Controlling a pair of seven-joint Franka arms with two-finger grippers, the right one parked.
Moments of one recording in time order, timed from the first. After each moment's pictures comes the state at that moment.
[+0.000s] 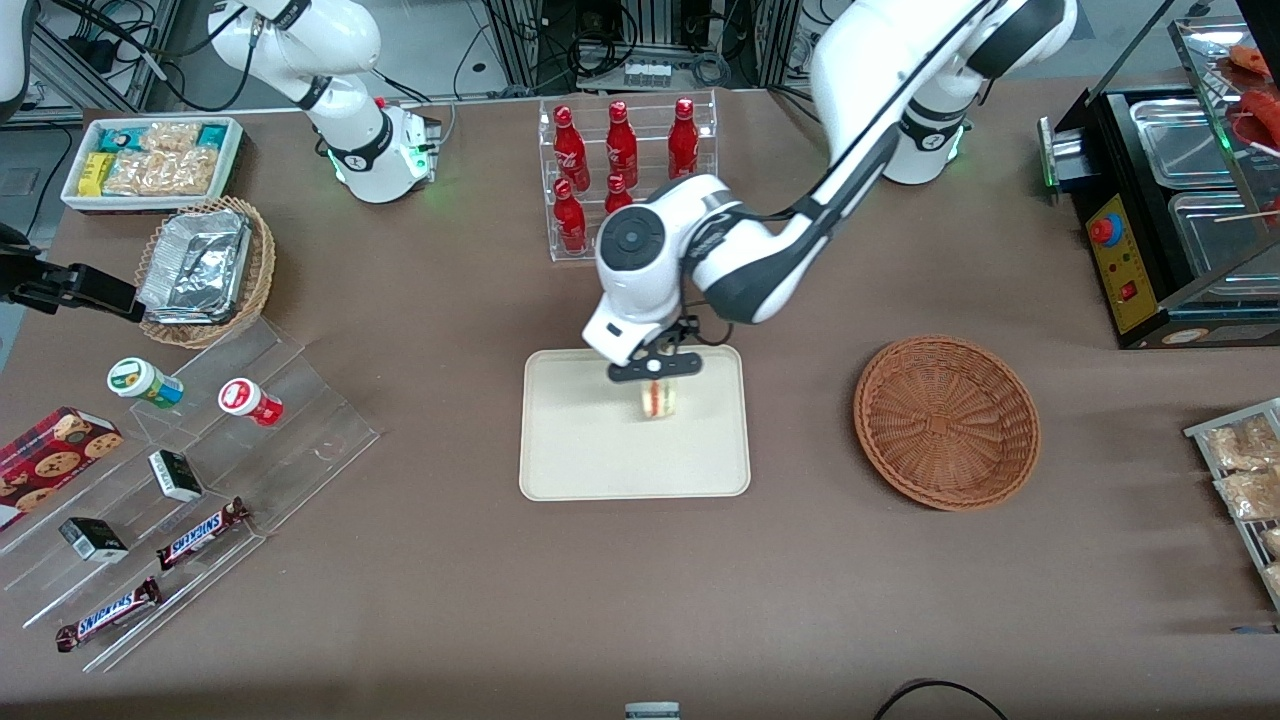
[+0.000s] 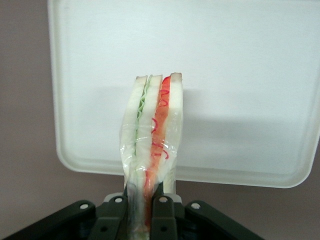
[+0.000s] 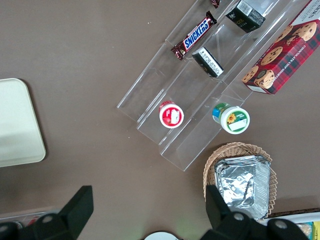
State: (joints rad) arm -0.52 0.68 -0.42 -1.45 0.27 2.02 -1.05
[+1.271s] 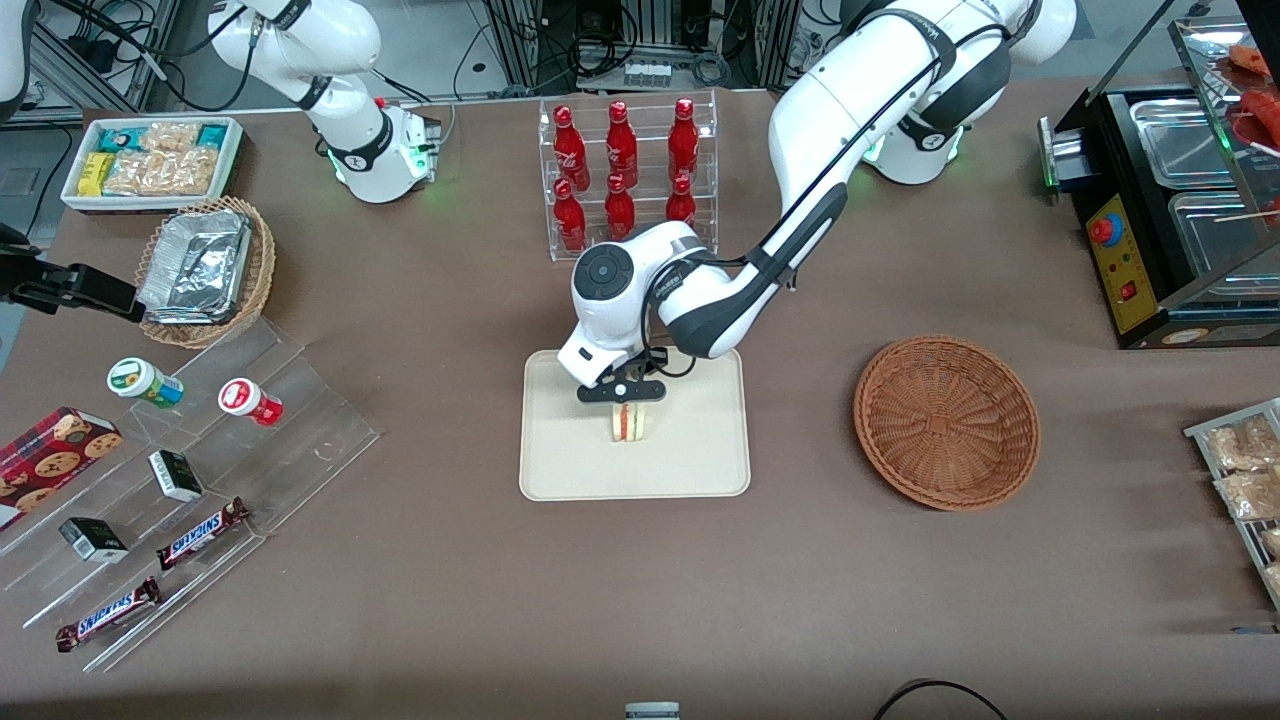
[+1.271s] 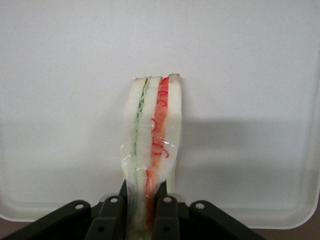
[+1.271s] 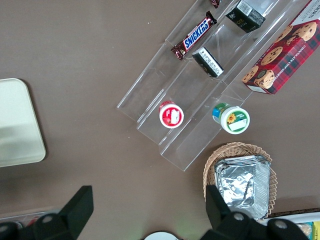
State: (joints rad) arm -0.56 0.86 -0.41 -1.33 0.36 2.09 -1.06
